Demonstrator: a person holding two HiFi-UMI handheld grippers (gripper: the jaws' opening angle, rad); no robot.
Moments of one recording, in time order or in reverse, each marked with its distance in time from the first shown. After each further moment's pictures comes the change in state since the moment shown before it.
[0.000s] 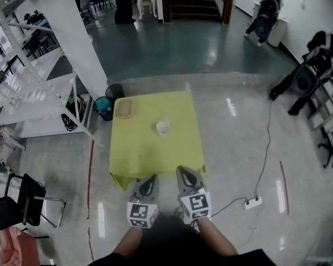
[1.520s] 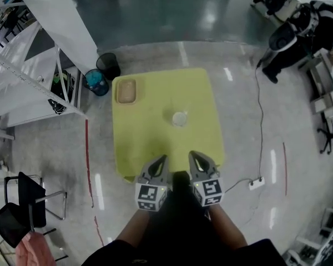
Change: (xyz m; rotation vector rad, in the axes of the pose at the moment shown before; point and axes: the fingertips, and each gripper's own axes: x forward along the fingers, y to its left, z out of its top) left arm 0.156 0.164 -0.044 -0.129 0.150 -0.123; right arm 0.208 -0.028 -0.054 0.054 0.230 -0.072
